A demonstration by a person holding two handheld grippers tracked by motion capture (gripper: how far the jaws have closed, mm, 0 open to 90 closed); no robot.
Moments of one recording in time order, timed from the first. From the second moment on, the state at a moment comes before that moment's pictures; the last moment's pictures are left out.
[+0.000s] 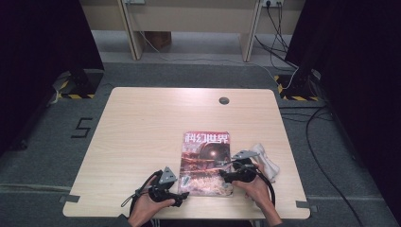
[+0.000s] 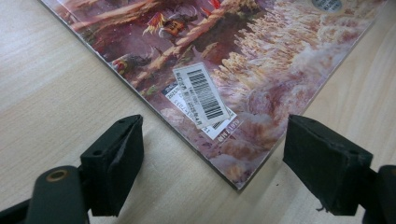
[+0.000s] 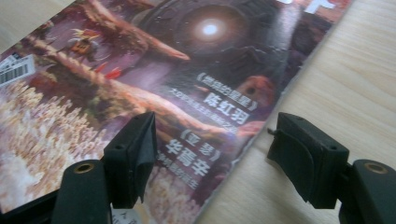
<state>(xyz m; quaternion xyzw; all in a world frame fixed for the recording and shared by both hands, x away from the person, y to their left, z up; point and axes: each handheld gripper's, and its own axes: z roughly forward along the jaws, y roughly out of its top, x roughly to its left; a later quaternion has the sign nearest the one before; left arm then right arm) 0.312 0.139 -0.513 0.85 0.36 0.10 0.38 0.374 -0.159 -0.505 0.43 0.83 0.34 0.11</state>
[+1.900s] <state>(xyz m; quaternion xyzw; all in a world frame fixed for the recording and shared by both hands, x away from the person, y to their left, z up) 0.297 0.158 -0.505 0.85 0.38 0.10 0.36 0.430 -0.163 -0.483 0.42 0.81 0.38 0.16</state>
